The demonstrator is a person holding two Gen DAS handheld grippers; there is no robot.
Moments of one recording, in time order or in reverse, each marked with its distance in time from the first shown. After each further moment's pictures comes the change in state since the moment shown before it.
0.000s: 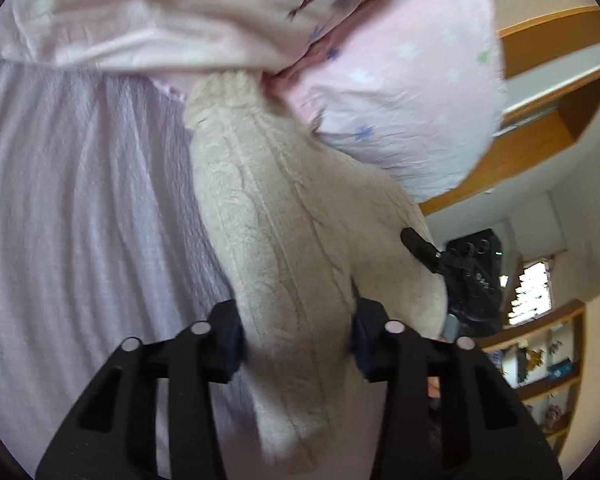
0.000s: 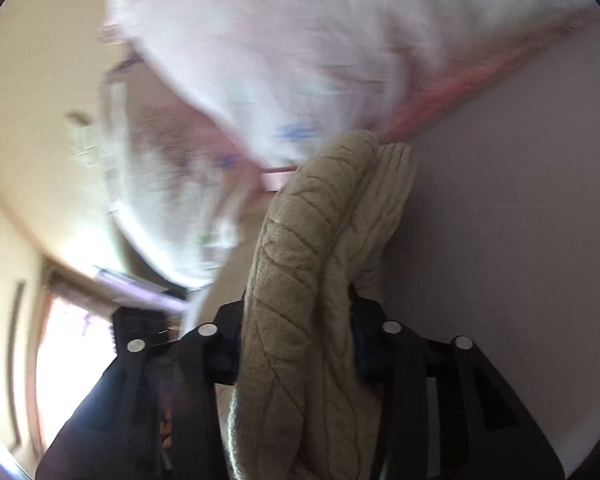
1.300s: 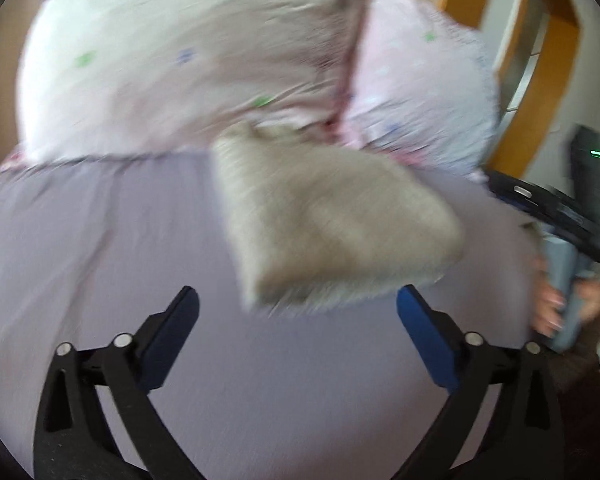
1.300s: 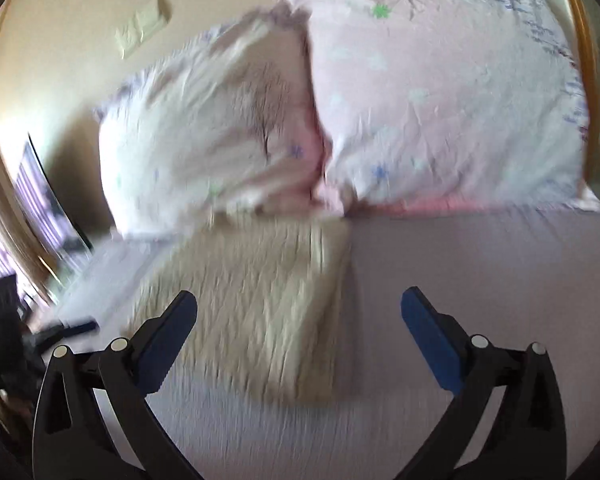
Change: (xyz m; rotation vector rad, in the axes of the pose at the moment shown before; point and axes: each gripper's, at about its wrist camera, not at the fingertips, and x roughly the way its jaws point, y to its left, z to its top) left arm -0.136 -0.028 -0.133 0.348 -0.217 0.540; right arm -0.028 0.145 -0.121 -0.533 -0.157 -0.525
